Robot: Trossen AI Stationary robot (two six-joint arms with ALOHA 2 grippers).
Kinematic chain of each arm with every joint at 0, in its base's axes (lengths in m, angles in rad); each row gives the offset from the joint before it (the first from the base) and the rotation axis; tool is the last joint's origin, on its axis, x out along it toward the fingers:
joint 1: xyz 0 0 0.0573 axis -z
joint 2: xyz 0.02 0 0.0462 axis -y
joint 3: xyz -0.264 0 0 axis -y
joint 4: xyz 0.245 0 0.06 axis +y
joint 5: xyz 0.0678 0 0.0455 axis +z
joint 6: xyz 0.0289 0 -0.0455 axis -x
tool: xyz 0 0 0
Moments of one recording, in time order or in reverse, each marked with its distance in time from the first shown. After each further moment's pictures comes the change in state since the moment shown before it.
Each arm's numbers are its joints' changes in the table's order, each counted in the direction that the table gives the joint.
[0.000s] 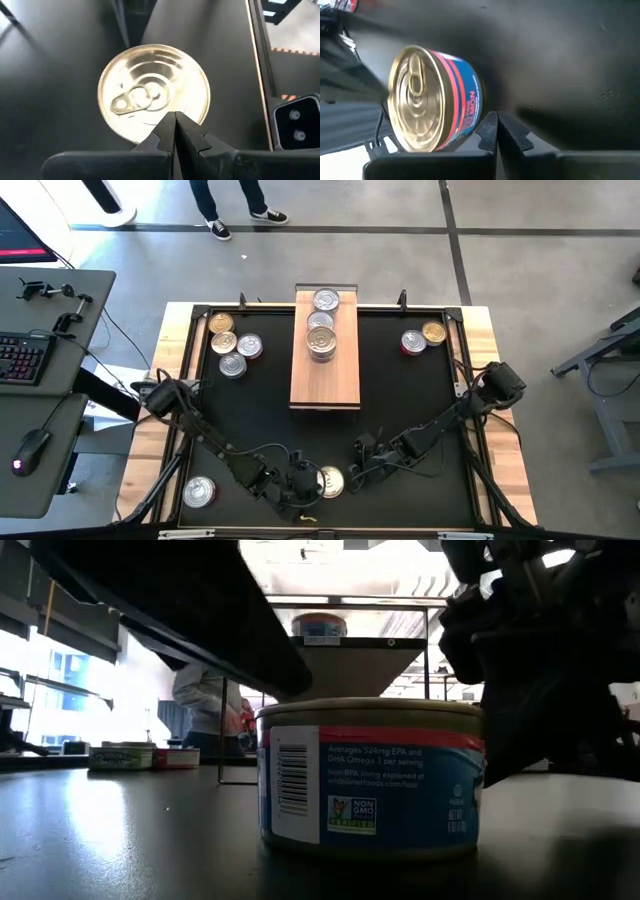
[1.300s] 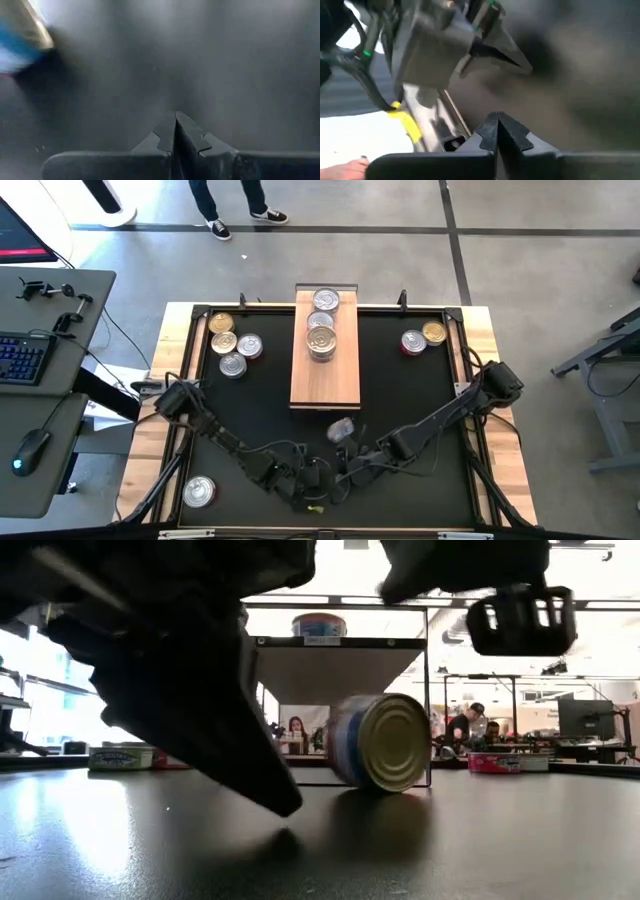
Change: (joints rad) left arm -0.063 -0.078 -0.002 0.069 -0.053 -0.144; right arm 0.033 -0.006 0.345 0.290 0.112 0.170
